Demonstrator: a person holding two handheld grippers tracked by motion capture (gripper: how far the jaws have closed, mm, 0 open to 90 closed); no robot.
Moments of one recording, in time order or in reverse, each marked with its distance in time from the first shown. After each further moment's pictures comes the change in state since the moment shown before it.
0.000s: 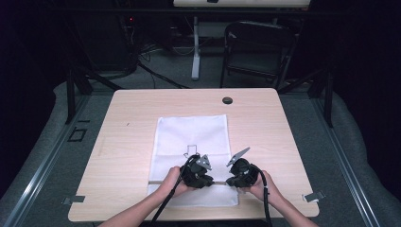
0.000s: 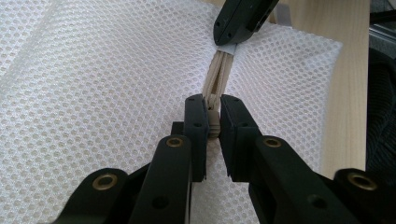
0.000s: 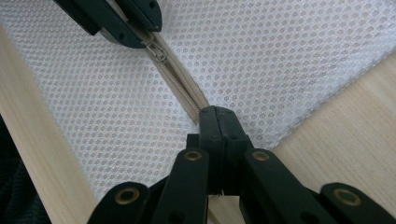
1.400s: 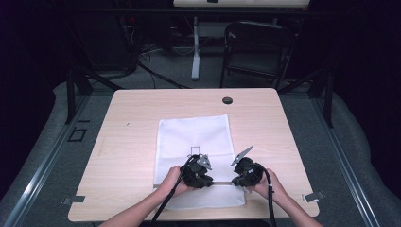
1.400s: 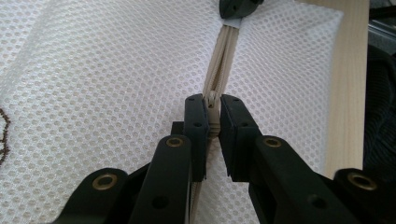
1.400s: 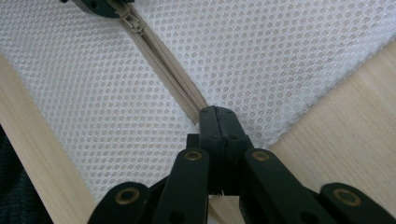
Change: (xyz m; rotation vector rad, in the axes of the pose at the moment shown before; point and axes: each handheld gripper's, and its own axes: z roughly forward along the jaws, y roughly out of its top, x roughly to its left) left arm 0.001 0.000 -0.002 0.014 -0.012 -0.002; right arm -0.008 -0.007 -0.008 0.045 -0.017 0.012
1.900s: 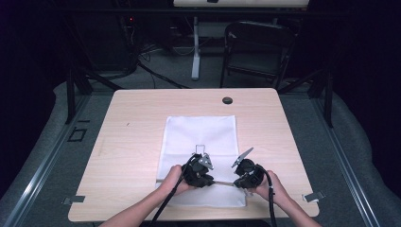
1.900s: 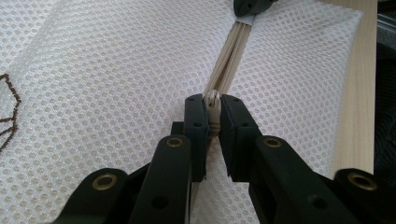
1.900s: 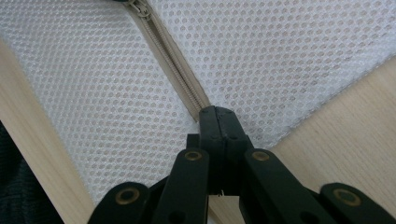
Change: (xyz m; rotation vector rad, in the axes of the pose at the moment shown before) left arm 0.003 0.004 0.004 0.004 0.009 0.020; right arm 0.004 -0.003 -0.003 0.040 -0.035 0.022
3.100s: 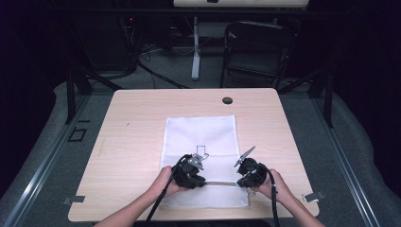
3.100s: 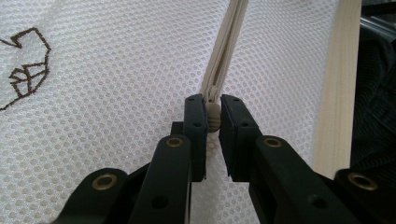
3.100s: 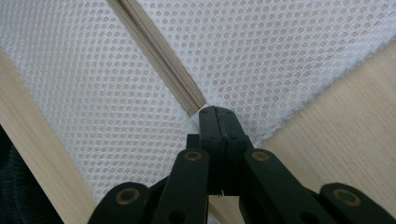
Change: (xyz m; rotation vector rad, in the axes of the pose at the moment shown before) left arm 0.000 -0.021 -0.022 0.007 -0.007 -0.031; right arm -0.008 -0.003 -0.003 0.030 -0.004 -0.024
